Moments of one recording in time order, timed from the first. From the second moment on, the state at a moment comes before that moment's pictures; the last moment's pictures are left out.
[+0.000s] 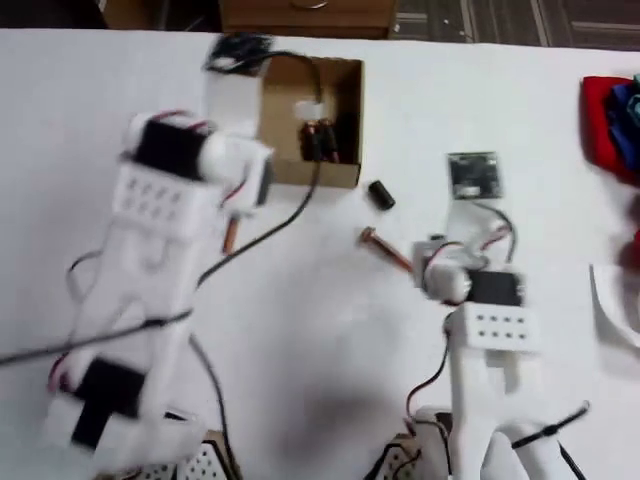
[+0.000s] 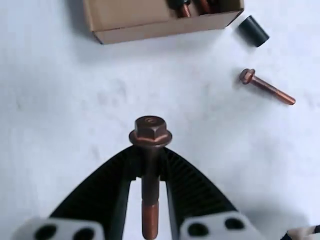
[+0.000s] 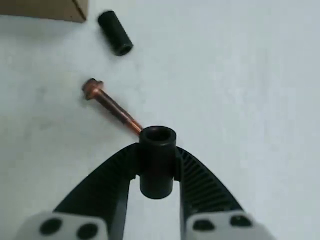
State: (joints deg) left arm 9.2 -10.2 -14.1 98.9 9.7; right arm -3.2 -41.8 55.5 48.7 6.8
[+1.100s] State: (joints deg) left arm 11.4 -54.1 45.8 27.8 31.5; right arm -27.2 -41.7 71.3 -2.1 -1.3
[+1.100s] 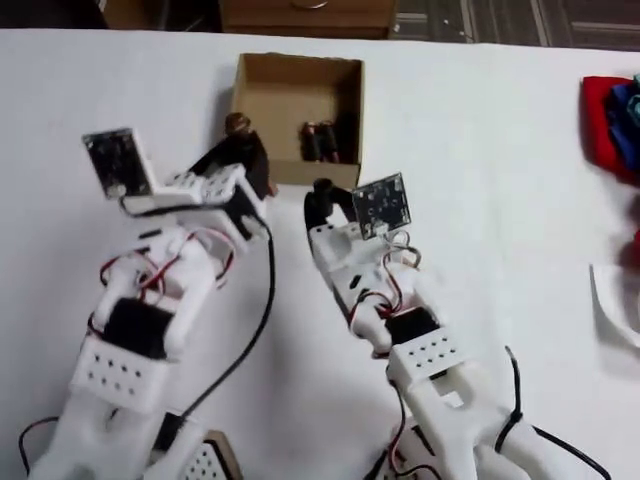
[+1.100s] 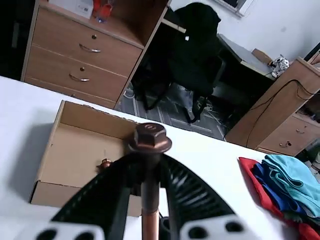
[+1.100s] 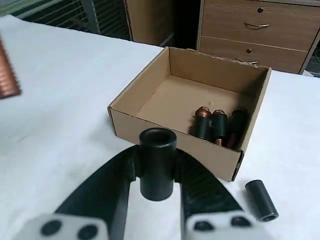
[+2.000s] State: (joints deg) left arm 17.6 -37.1 30.7 27.6 31.8; right arm -29.9 -55.4 72.4 3.9 -1.7
